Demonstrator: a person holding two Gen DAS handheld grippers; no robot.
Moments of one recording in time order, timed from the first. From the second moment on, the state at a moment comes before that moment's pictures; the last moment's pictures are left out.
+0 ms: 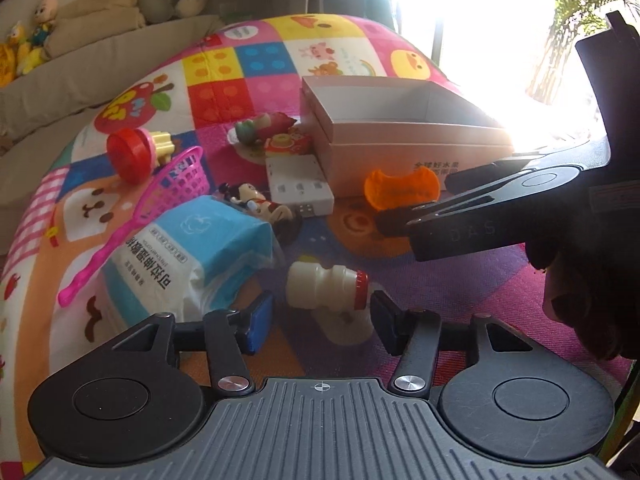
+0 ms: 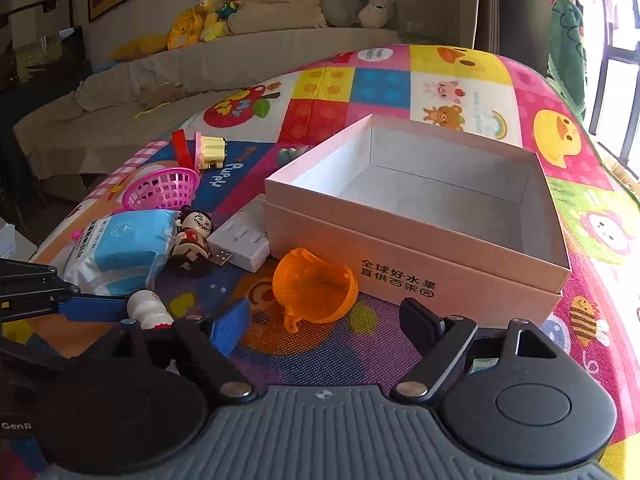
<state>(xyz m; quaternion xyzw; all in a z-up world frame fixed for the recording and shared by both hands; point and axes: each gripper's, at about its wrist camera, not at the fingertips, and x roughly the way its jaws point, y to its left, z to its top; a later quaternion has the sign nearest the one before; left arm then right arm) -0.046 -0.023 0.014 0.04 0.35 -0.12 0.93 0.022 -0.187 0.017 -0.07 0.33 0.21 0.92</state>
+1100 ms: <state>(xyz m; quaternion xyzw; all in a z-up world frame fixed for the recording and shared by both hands) 0.005 -0.082 0.107 0.09 0.19 -0.18 0.96 -0.034 -0.272 0.105 -0.12 0.20 0.14 0.96</state>
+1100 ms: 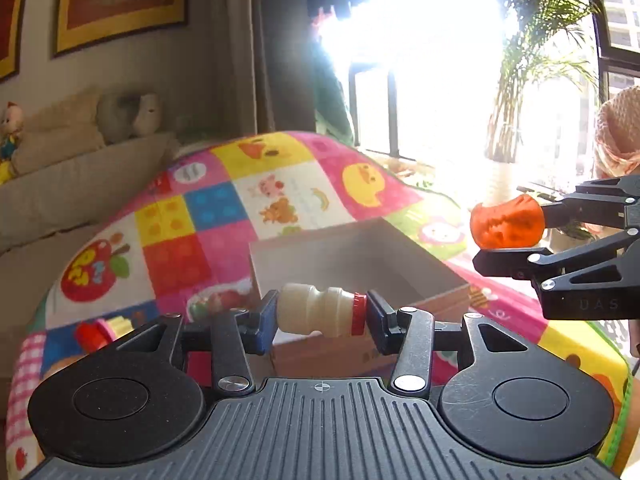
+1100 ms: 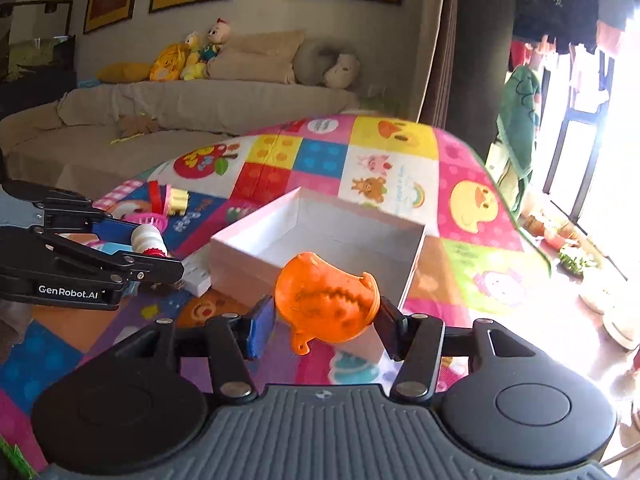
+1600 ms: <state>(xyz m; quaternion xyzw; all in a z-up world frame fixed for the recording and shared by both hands) 0.095 0.022 0.095 0.07 0.24 -0.02 0.97 0.023 -0.264 0.075 -0.10 0.21 0.12 0.96</state>
